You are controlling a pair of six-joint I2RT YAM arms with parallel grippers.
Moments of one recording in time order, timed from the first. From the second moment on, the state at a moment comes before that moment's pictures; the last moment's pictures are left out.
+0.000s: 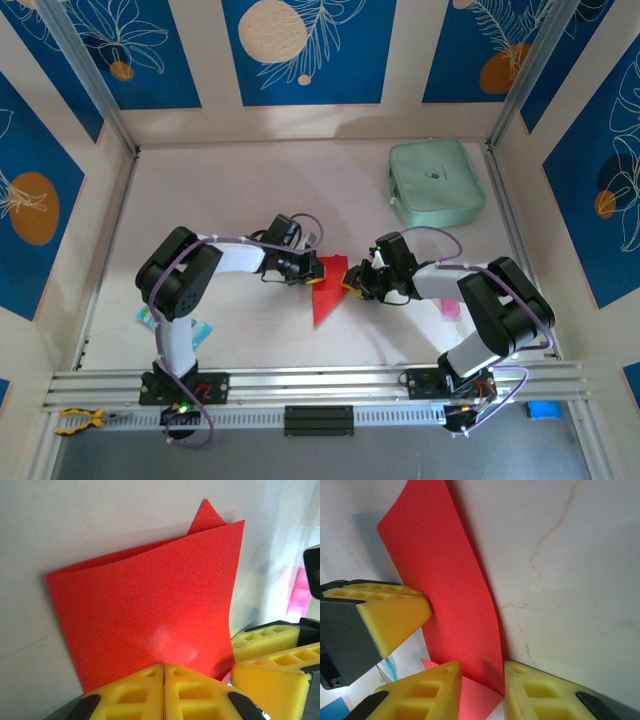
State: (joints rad) left arm -0.62 1.92 0.97 -0.04 0.64 -0.76; right arm 0.48 1.54 0.53 0.07 -0.54 1.05
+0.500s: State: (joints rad) left arm -0.62 1.92 0.97 -0.04 0.64 -0.76; right arm 0.44 1.59 0.54 0.15 -0.61 0.99
